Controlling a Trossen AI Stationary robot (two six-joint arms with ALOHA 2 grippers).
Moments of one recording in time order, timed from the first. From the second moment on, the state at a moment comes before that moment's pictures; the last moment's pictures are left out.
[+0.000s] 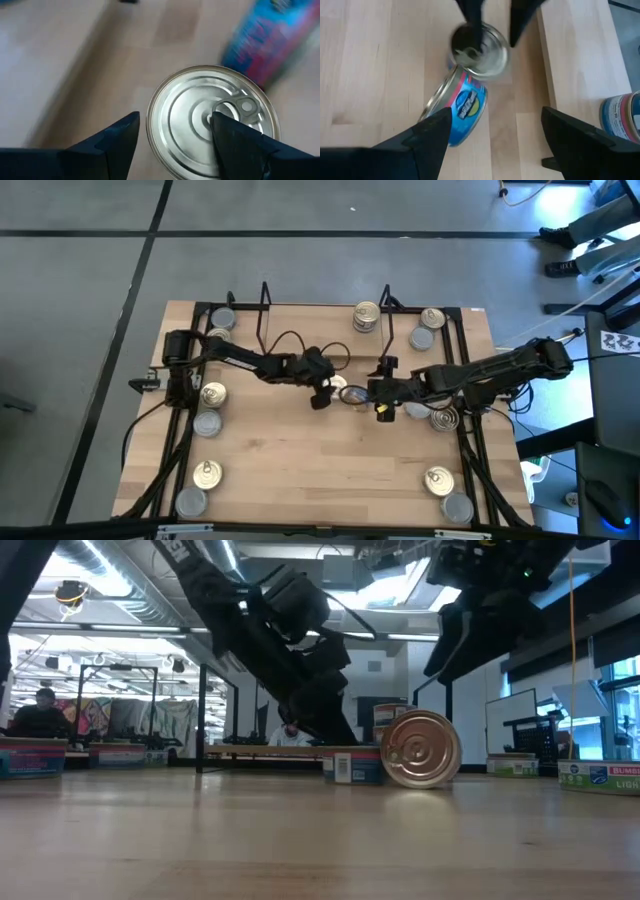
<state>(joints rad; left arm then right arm) 0.11 1.92 1.03 0.08 -0.14 -0.06 0.18 1.32 0.89 -0.51 0.41 -0.02</state>
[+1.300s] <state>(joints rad) -0.32 1.67 0.85 0.07 -0.16 -0.18 0.28 1.53 0.89 0.02 0.01 -0.03</state>
